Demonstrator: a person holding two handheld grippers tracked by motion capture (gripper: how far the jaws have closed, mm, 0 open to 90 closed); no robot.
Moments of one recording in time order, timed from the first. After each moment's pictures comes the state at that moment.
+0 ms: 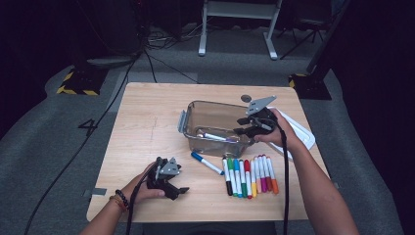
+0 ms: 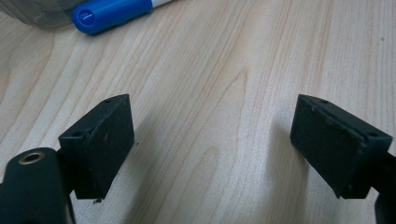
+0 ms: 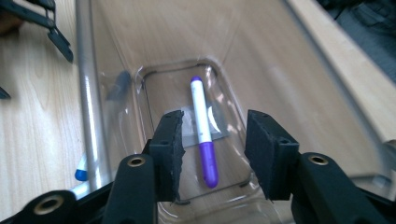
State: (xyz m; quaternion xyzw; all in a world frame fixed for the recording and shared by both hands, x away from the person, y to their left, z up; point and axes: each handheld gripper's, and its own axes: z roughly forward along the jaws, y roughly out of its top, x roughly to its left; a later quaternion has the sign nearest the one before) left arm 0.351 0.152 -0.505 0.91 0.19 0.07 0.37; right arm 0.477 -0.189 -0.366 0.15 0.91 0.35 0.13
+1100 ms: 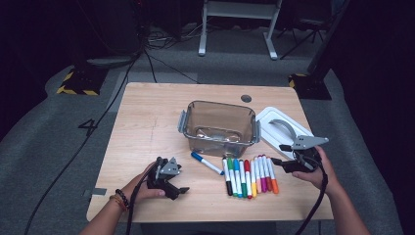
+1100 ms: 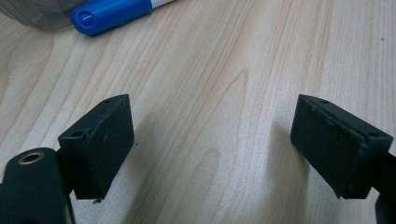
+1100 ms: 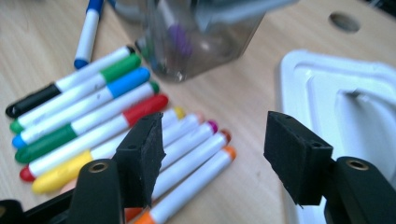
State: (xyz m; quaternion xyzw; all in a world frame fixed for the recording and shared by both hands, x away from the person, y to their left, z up) left arm 0.351 0.151 -0.505 0.91 0.19 0.07 0.37; right arm 0.382 -0.307 -0.416 0.27 0.87 0.36 0.17
